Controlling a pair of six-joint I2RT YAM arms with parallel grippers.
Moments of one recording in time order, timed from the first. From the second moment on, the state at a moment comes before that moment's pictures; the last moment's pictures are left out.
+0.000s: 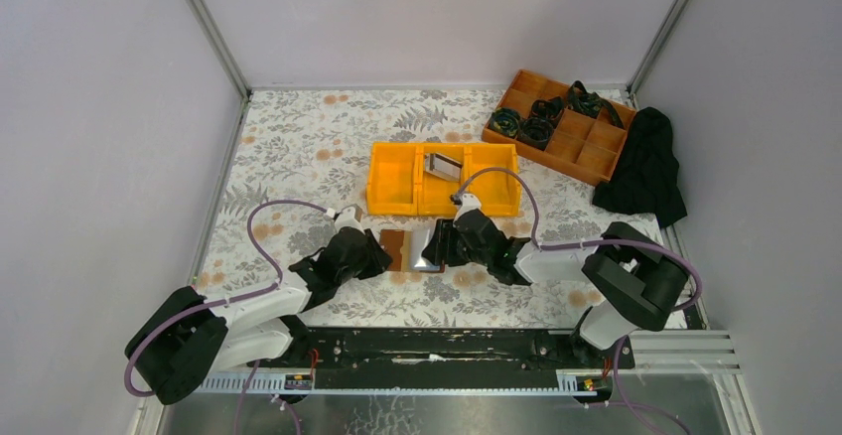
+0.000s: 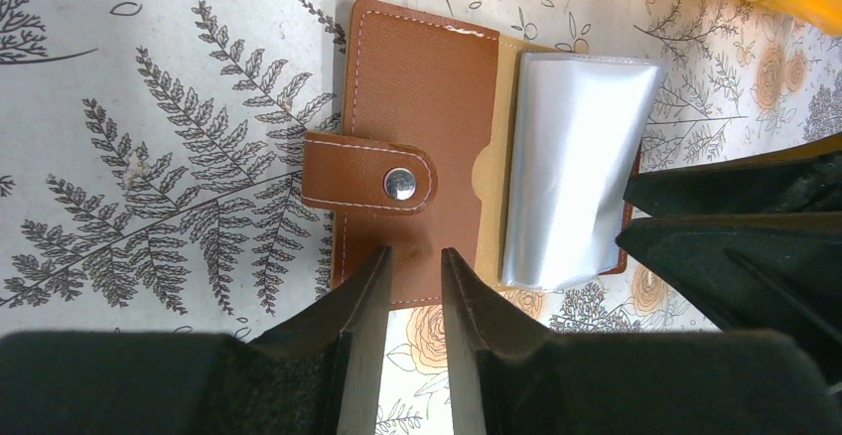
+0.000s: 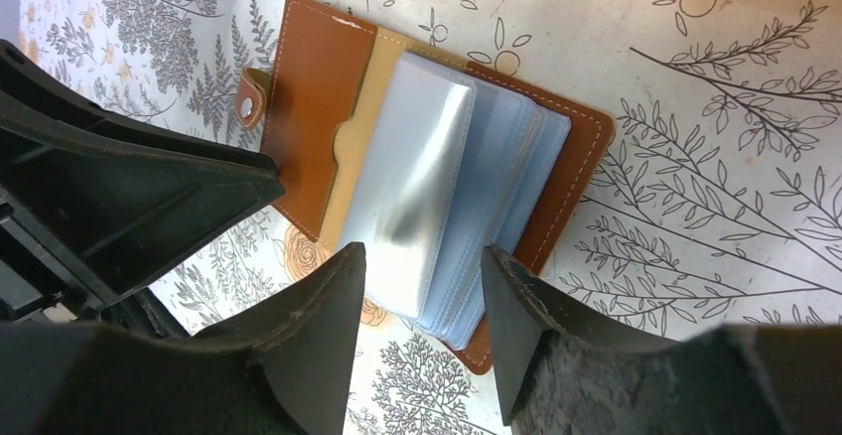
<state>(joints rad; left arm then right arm) -0.71 1.09 0.25 0.12 -0.12 -0.88 0.90 1.56 0.57 0.36 0.01 0.76</state>
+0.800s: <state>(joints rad) -0.71 1.09 0.25 0.13 -0.12 -0.88 0.89 1.64 0.64 0.46 -0.10 0.78</state>
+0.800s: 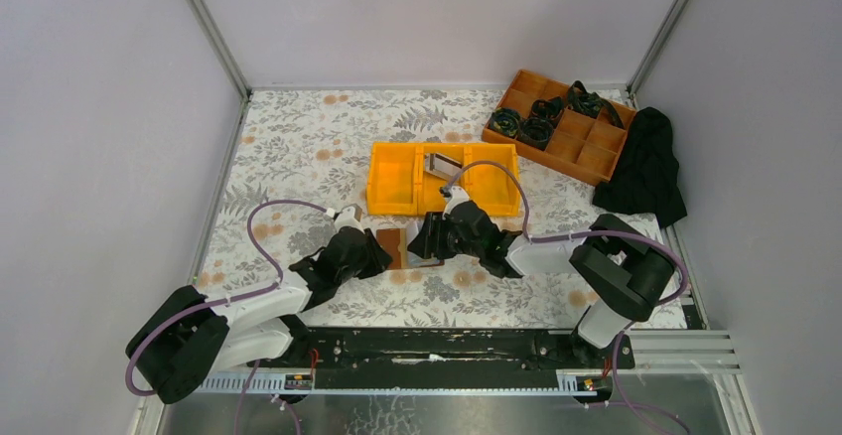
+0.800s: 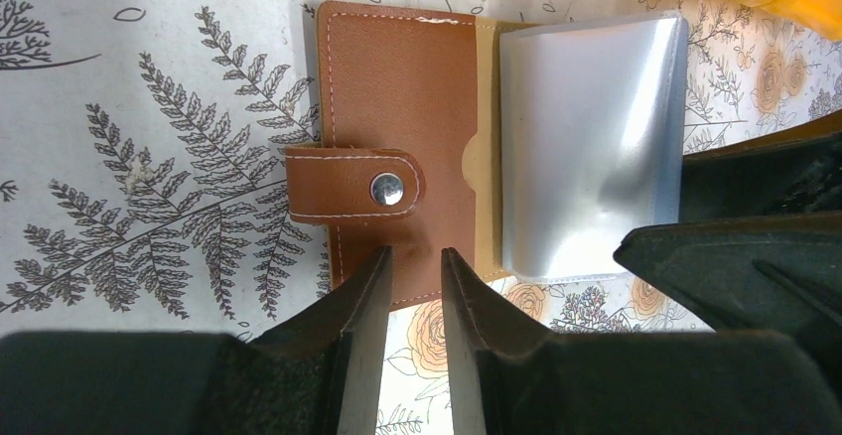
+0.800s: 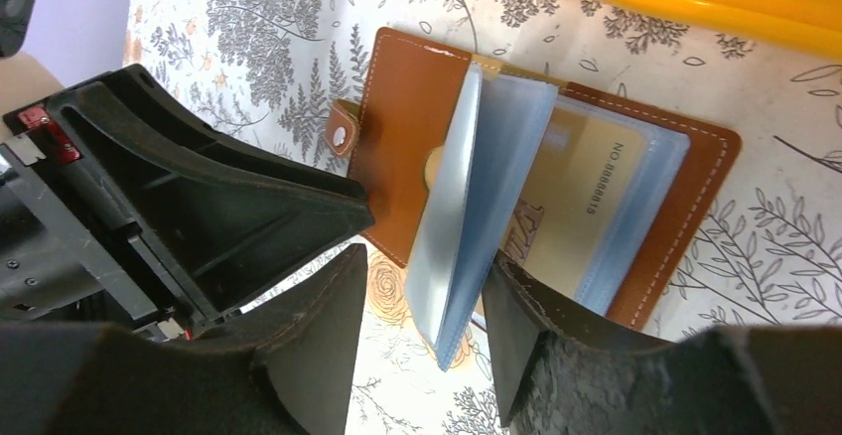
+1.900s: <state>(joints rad) -0.71 0.82 0.24 -0.09 -0.19 -0.88 0.94 1.82 0.76 0.49 -0.18 0.79</state>
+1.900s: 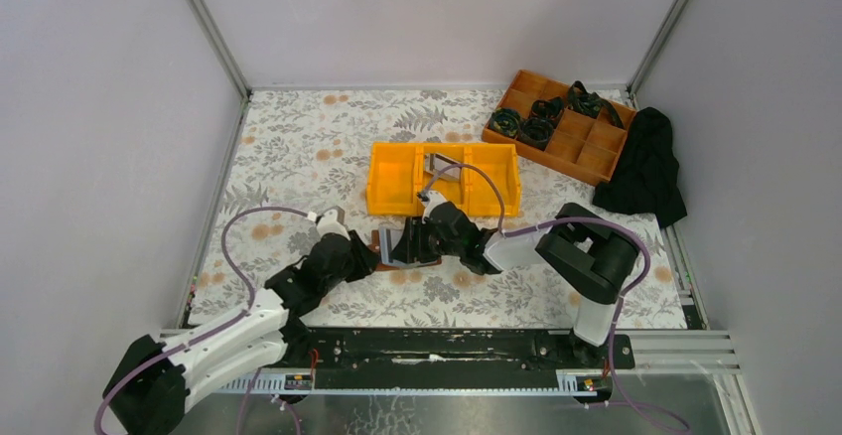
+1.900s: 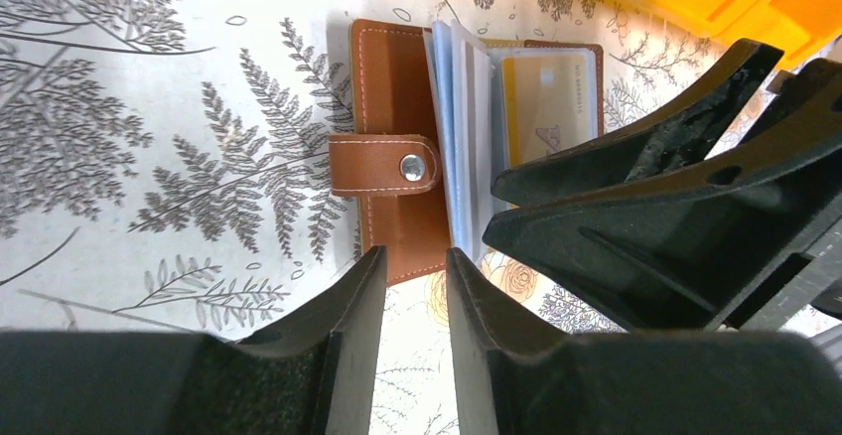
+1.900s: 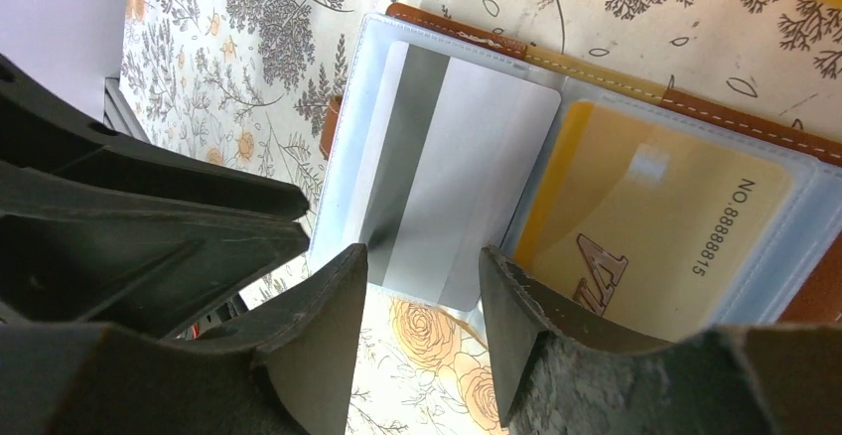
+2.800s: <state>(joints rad) -0.71 0.73 0.28 -0.18 -0.21 -0.88 0.94 1.82 0.76 0.50 -0.19 0.79</state>
